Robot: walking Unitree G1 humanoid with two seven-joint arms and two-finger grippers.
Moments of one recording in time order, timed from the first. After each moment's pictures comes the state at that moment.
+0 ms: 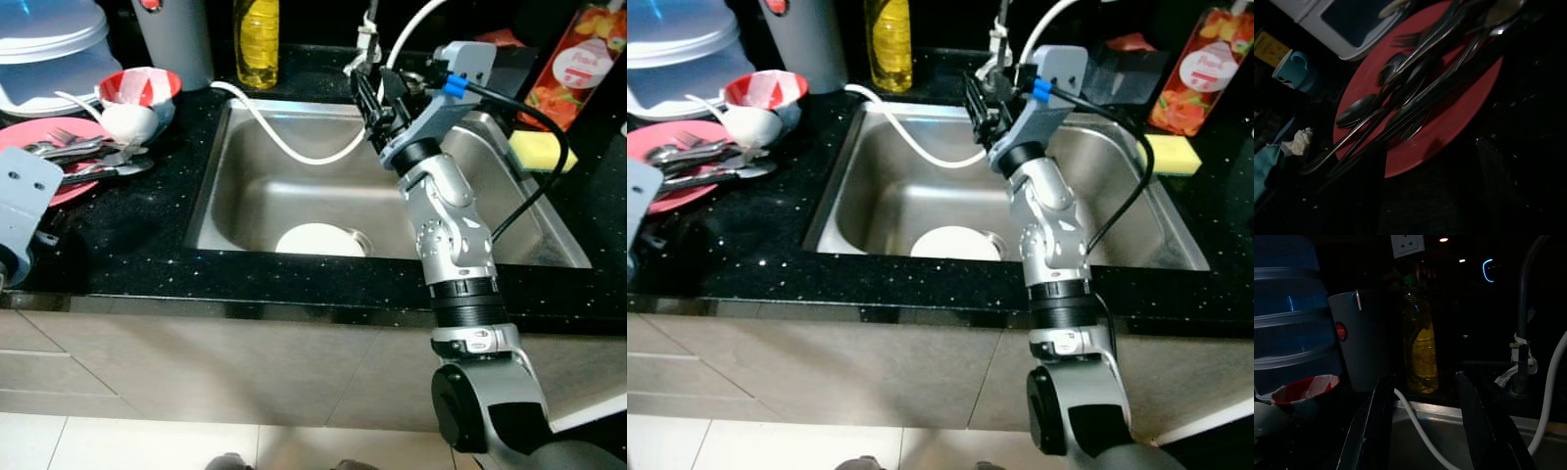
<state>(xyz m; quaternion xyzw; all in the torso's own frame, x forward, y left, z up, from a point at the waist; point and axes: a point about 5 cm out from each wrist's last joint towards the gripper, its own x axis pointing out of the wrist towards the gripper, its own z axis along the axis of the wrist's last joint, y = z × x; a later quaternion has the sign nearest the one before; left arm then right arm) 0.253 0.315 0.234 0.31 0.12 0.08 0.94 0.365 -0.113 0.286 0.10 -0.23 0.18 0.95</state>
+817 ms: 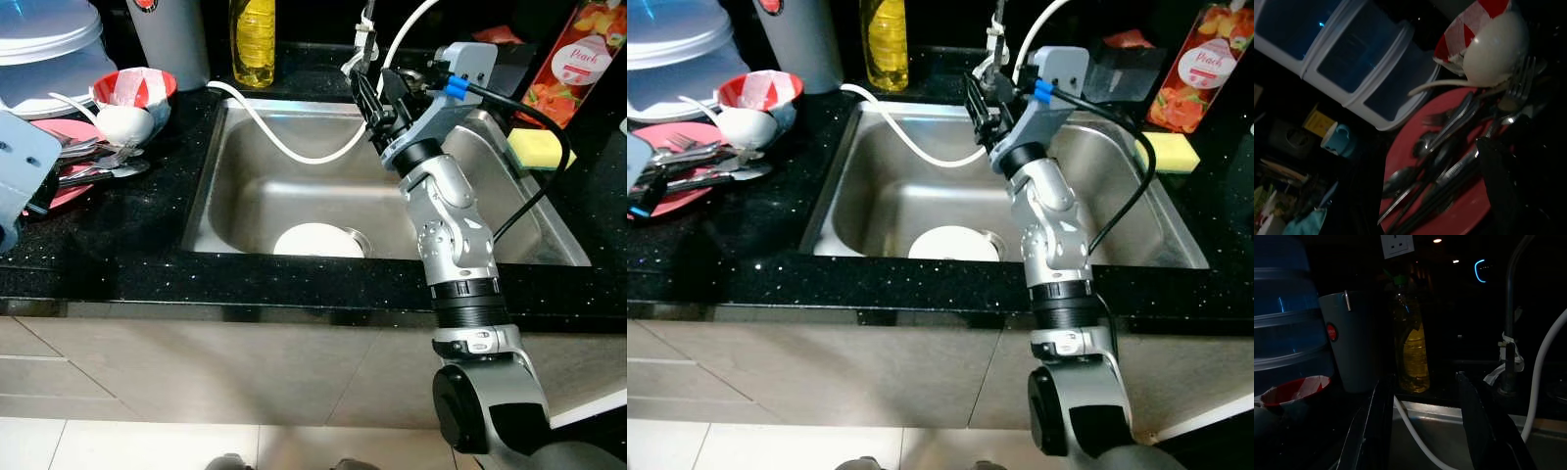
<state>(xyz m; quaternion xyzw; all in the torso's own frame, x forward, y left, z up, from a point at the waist) 0.253 0.298 0.270 0.38 0.00 0.08 0.92 0.364 -0.116 0.285 0.10 -0.23 0.18 0.95</state>
